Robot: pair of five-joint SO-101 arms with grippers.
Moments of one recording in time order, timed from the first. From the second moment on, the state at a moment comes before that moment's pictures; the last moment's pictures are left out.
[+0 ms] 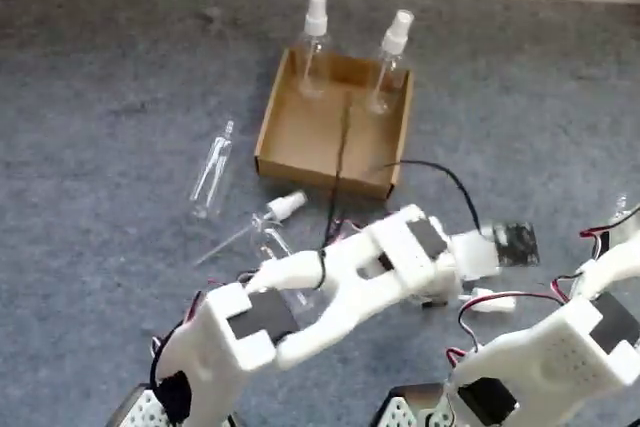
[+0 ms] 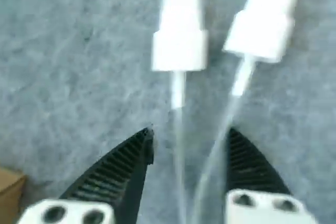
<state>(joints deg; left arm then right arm) 52.0 29.8 -2.5 53.6 -20.8 48.4 15.6 -8.7 81.3 41.7</state>
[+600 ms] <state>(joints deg) 44.6 16.0 8.2 61.1 -15.3 48.4 15.6 -8.7 81.3 41.7</state>
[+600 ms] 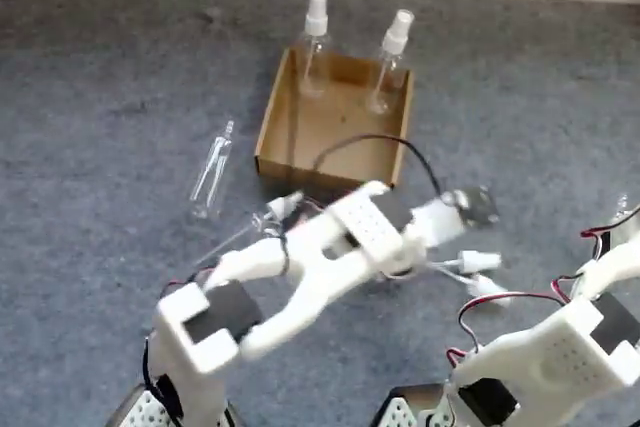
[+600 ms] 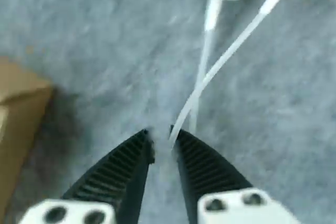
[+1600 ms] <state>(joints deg) 31.8 -17.1 34.9 61.1 -21.6 47.7 15.6 -8.7 81.3 41.7</state>
